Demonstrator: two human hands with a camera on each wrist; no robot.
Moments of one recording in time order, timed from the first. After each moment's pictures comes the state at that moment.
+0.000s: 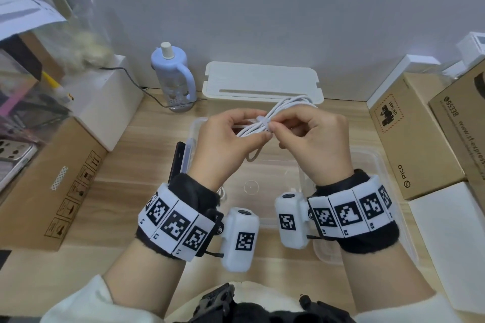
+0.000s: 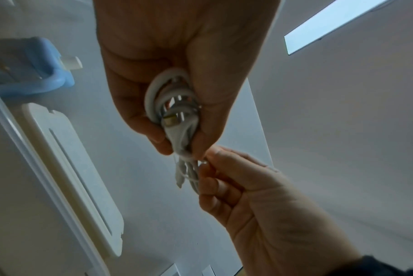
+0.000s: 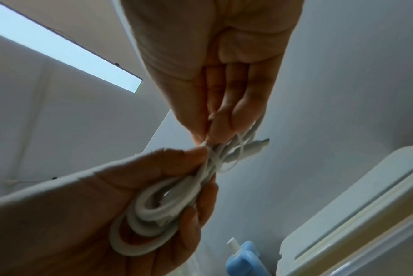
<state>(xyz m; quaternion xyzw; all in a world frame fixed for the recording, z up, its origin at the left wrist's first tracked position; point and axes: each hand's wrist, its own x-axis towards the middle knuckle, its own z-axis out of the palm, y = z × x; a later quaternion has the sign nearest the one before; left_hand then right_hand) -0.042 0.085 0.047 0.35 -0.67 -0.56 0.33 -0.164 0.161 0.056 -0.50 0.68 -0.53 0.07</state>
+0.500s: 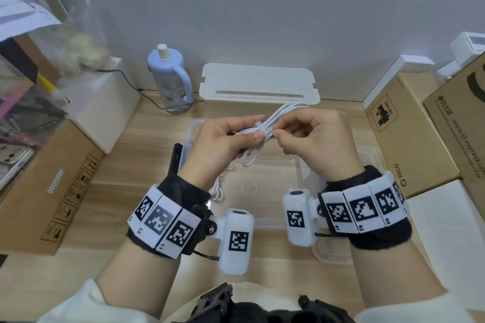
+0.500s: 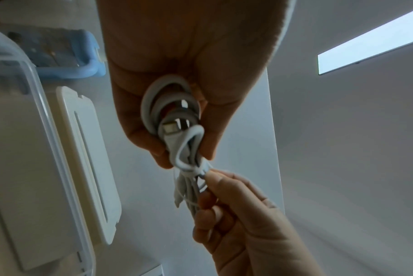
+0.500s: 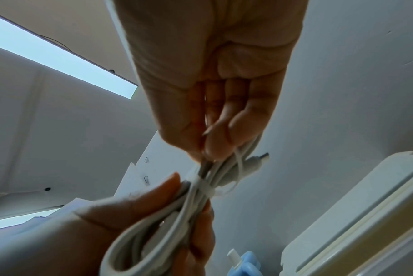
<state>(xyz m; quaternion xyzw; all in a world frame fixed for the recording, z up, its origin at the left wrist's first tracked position) -0.038 0.082 0.047 0.31 -0.58 -0.71 0.27 -0.174 0.169 0.065 -0.50 0.71 -0.48 0.14</state>
